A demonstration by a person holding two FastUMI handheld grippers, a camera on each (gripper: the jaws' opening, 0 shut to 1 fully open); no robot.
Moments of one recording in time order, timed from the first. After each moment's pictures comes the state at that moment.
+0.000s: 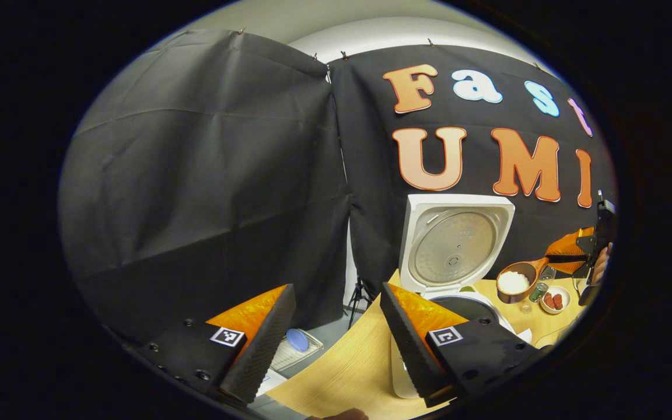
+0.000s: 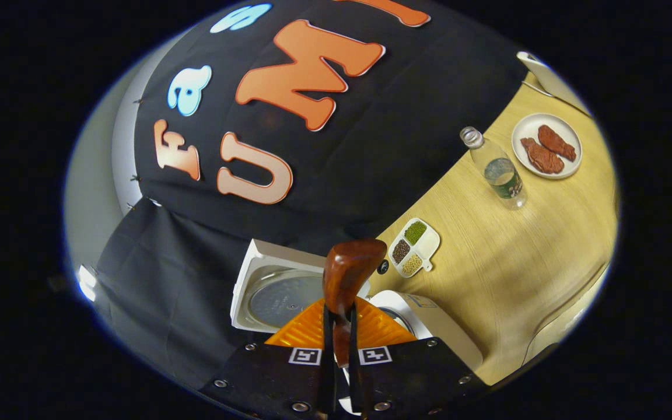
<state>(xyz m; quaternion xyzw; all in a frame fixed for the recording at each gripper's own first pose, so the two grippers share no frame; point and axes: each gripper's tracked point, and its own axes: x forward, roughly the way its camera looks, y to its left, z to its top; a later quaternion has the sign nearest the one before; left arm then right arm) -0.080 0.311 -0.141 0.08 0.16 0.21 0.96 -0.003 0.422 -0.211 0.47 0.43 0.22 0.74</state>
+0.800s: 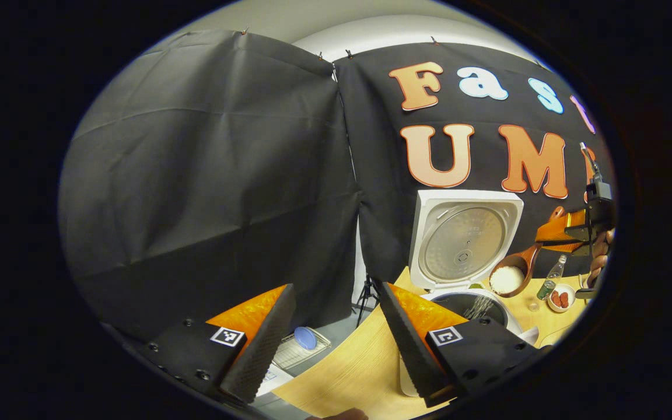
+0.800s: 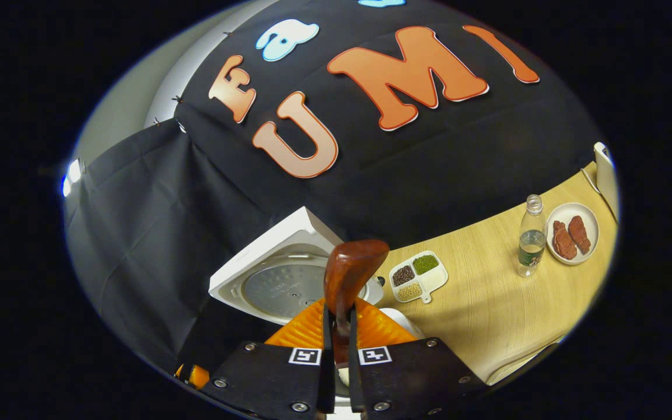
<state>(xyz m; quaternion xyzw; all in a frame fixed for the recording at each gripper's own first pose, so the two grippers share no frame) -0.084 0.315 -0.142 0.09 0.16 0.23 0.96 0.003 0.461 -0.177 0.31 0.36 0.29 0.83</state>
